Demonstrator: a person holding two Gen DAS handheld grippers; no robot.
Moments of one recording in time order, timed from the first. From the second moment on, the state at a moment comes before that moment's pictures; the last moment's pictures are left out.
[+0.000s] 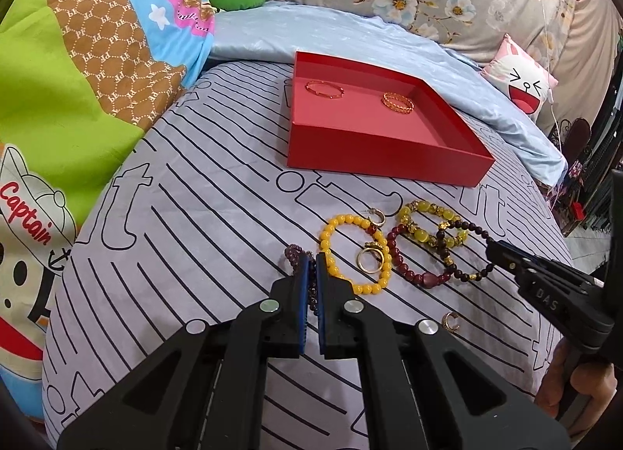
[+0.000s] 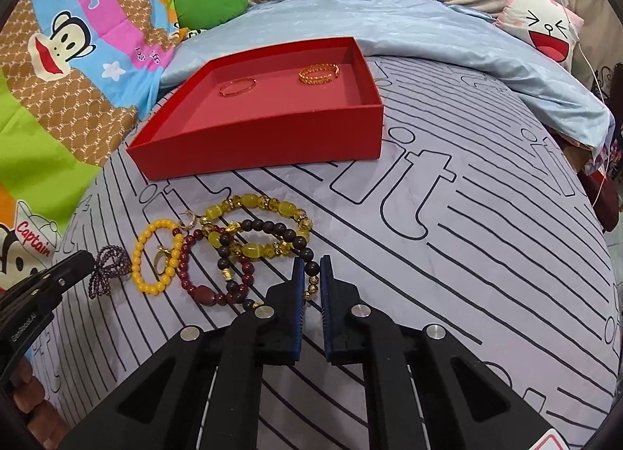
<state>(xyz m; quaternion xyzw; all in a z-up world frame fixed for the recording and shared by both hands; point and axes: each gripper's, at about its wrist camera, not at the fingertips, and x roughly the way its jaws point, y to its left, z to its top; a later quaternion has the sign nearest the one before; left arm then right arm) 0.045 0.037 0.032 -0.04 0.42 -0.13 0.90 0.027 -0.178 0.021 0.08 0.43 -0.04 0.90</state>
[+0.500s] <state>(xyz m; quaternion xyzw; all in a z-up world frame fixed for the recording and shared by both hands) 0.056 0.034 0.088 -0.03 0.38 -0.15 0.91 0.028 -0.189 0.070 0.09 0.40 -0.02 0.91</state>
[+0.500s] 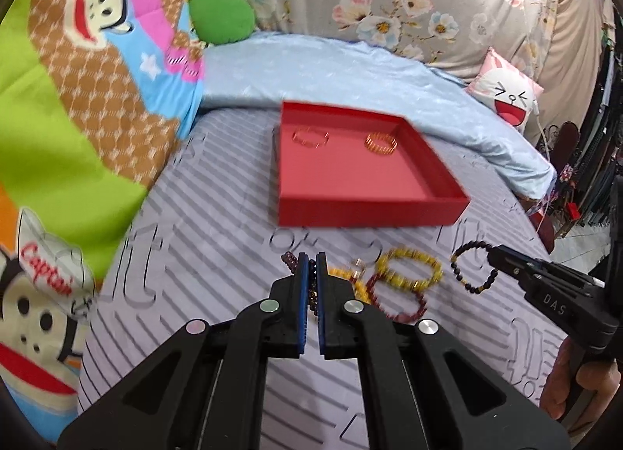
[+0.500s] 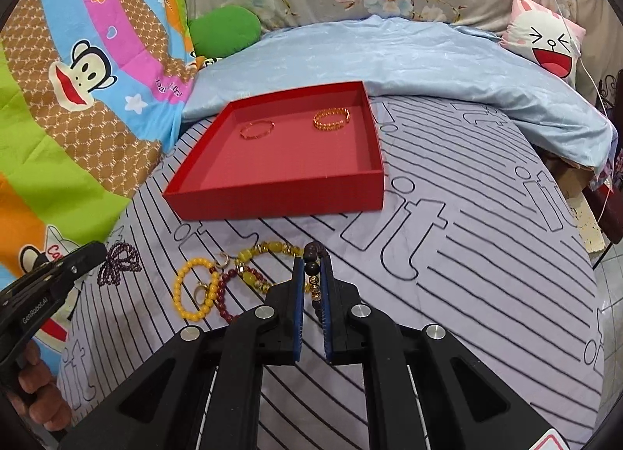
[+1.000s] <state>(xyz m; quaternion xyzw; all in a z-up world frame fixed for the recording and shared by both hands) 0.167 -0.020 0.137 -0.03 0.34 -0.24 0.91 0.136 -0.209 0.114 0.09 0.37 0.02 0.92</state>
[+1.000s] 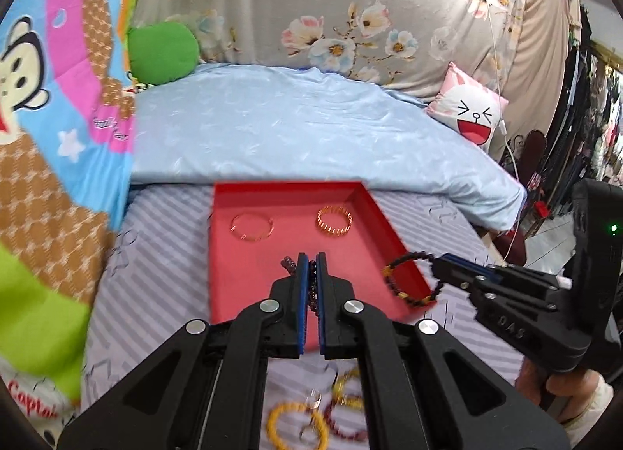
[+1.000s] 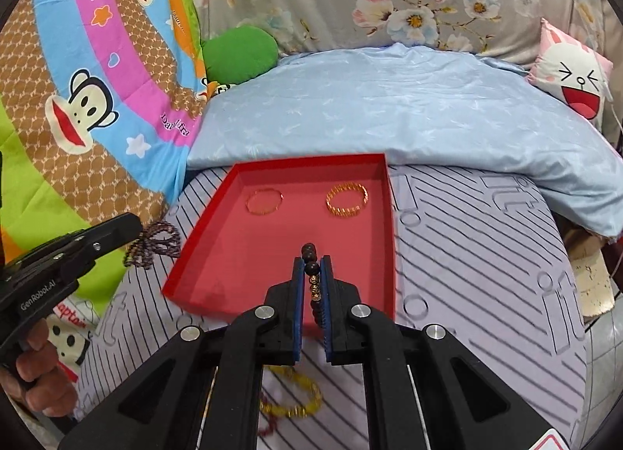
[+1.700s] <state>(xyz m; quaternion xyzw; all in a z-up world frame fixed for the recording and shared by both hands) 0.287 -0.045 0.053 -0.02 0.43 -0.23 0.87 0.256 -0.233 0.031 0.10 0.46 0.01 0.88</state>
